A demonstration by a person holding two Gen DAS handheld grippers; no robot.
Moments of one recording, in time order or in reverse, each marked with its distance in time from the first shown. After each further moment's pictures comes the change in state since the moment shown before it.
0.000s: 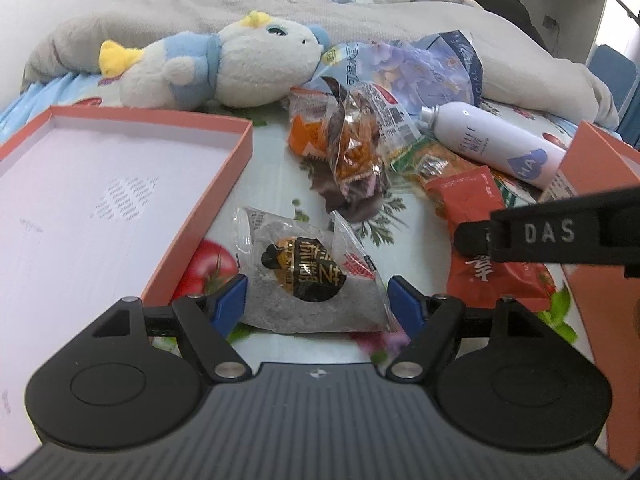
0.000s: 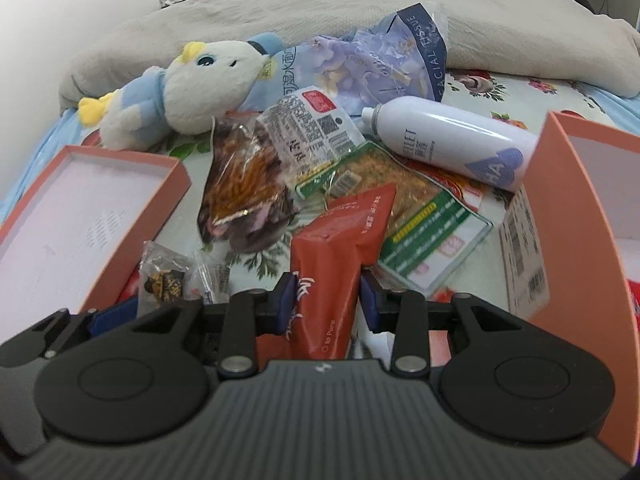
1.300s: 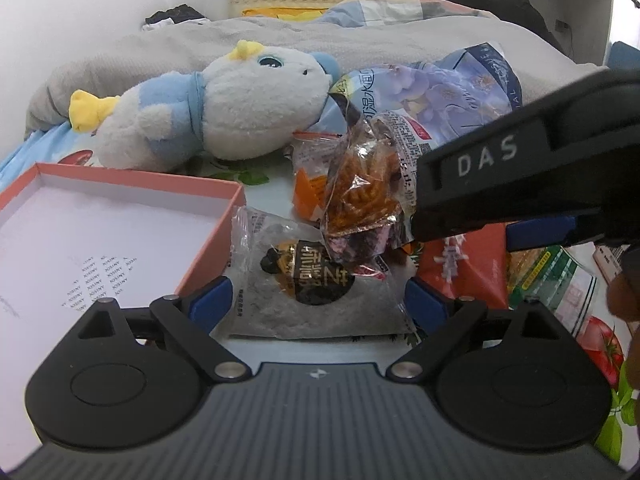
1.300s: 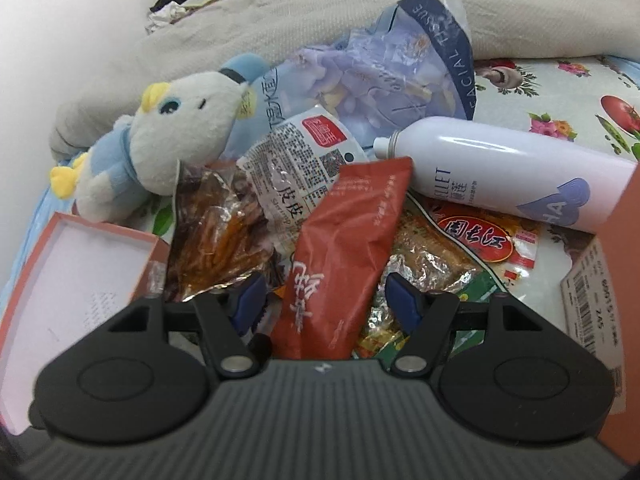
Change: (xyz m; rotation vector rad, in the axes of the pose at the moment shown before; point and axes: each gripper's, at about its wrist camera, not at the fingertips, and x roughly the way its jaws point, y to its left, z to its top) left arm 0.067 -0.010 0.041 0.062 -0.112 0.099; right arm 0.076 -0.007 0.045 0.120 0.008 0.071
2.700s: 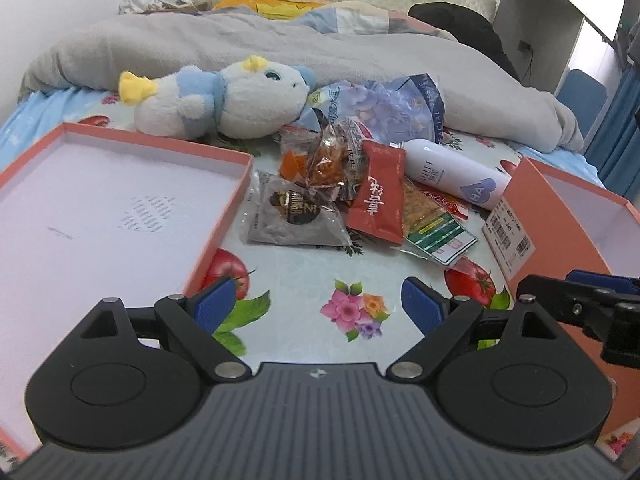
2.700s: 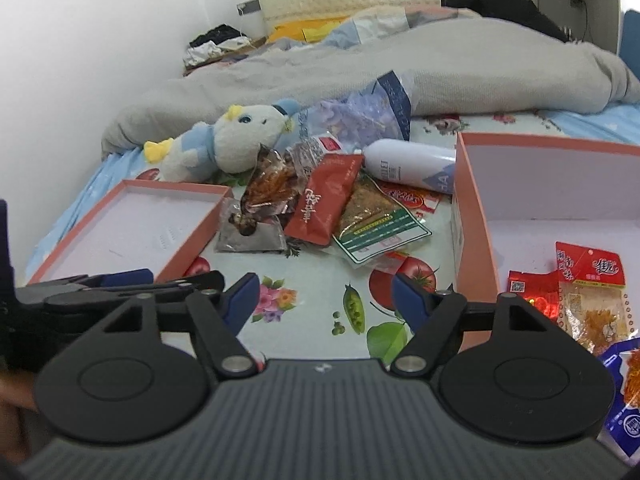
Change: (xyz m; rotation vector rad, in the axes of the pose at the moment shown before) left arm -0.133 0.033 -0.024 -0.088 0.052 -0.190; right arm -0.179 -0.004 -0.105 -0.096 -0.168 0.009
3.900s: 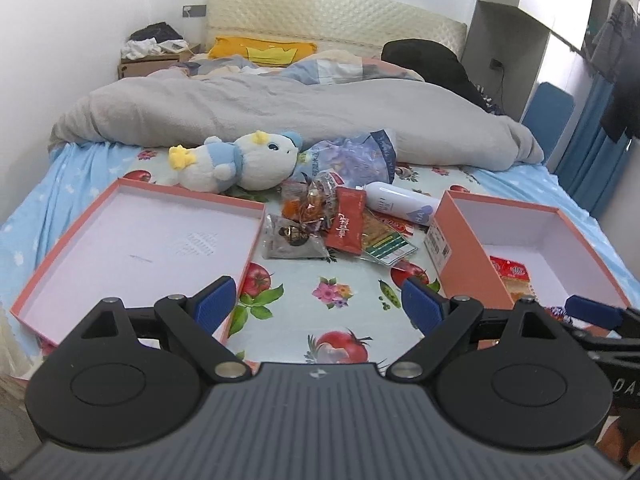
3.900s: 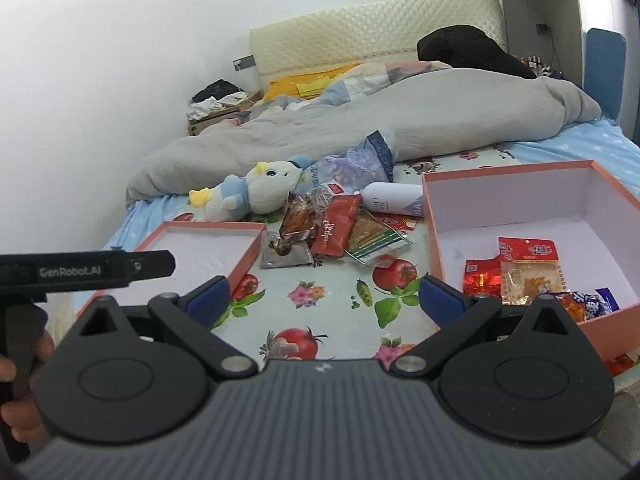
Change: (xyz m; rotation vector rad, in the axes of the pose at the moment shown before) left arm -0.210 -0.012 0.001 0.055 -0.079 -0.015; right arm -0.147 0.033 -0.034 0.051 -0.165 -0.024
